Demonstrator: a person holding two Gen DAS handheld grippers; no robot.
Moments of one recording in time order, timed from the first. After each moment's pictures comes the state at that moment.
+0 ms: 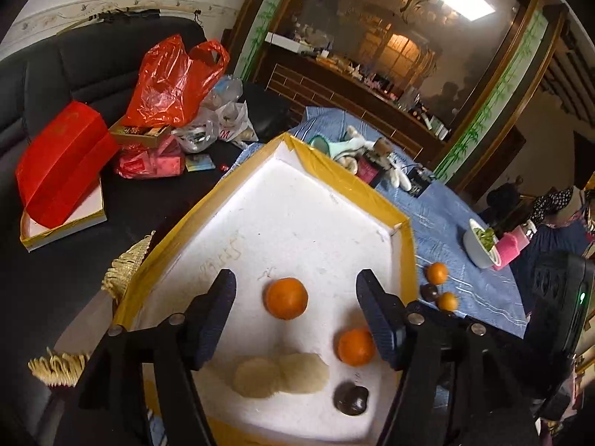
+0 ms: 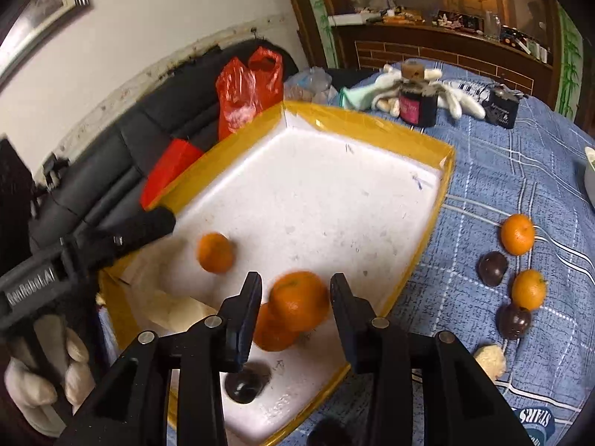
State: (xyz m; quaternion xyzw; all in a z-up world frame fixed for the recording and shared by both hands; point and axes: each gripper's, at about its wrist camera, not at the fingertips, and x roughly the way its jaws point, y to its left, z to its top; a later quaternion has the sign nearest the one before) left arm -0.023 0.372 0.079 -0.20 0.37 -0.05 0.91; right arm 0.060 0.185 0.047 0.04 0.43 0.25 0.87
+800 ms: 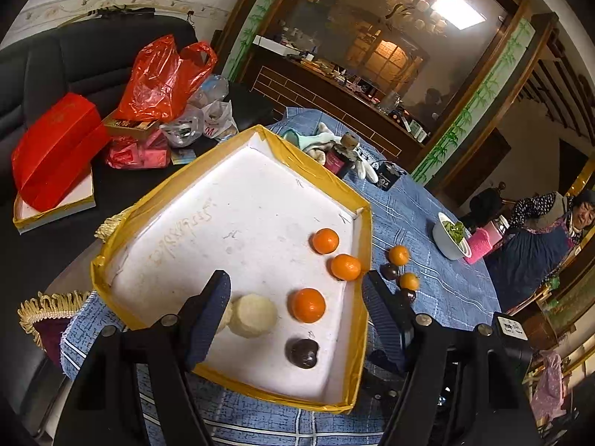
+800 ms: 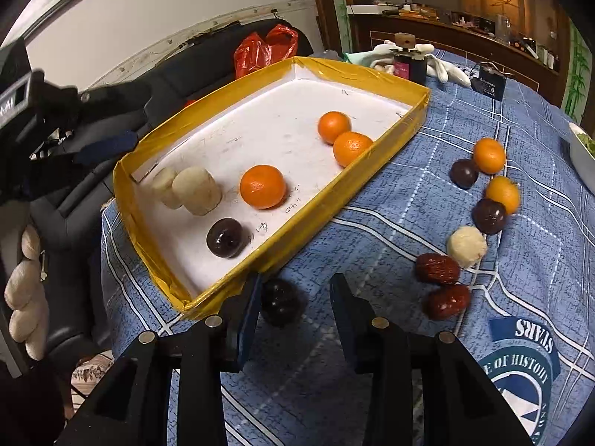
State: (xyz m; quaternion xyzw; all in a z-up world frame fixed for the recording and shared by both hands) left arm -0.067 0.349 0.089 -0.22 0.36 -0.08 0.90; right arm -0.017 0.150 0.009 -0.02 0.44 0.27 0.85
